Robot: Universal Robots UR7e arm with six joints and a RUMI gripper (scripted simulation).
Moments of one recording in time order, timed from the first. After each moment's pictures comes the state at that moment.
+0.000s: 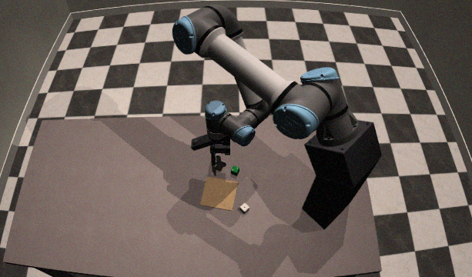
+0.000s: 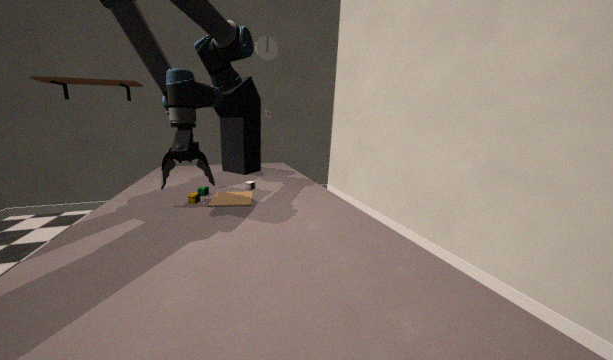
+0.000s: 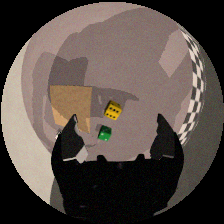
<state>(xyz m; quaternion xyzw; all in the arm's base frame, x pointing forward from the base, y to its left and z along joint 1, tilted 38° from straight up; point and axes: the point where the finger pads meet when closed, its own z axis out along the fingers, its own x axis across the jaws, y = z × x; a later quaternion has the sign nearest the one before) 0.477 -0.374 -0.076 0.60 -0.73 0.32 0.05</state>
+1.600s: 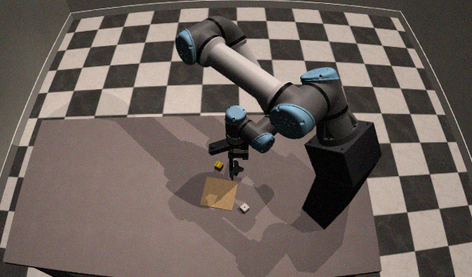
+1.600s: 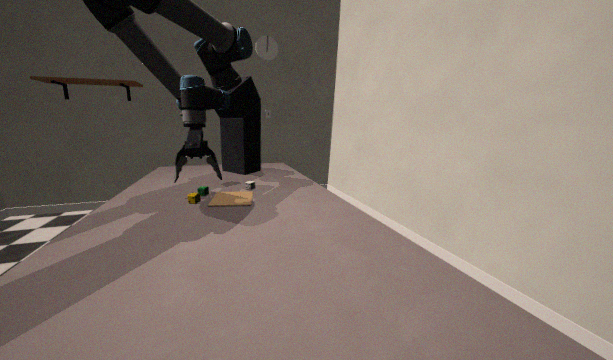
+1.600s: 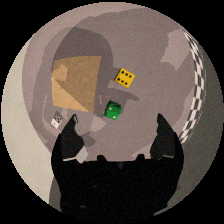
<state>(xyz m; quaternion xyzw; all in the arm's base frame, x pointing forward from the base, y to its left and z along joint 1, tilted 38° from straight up) 0.418 -0.349 -0.116 0.60 -0.73 0.32 0.05</state>
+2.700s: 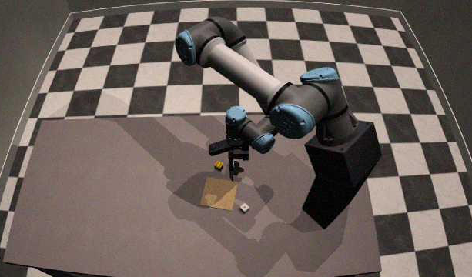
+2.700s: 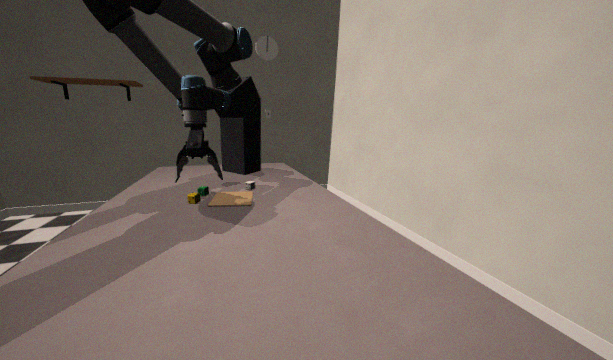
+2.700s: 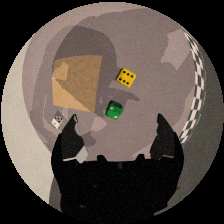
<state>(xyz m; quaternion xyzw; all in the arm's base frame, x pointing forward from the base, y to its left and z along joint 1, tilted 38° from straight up) 0.418 -0.347 -0.118 0.60 -0.73 0.32 0.05</state>
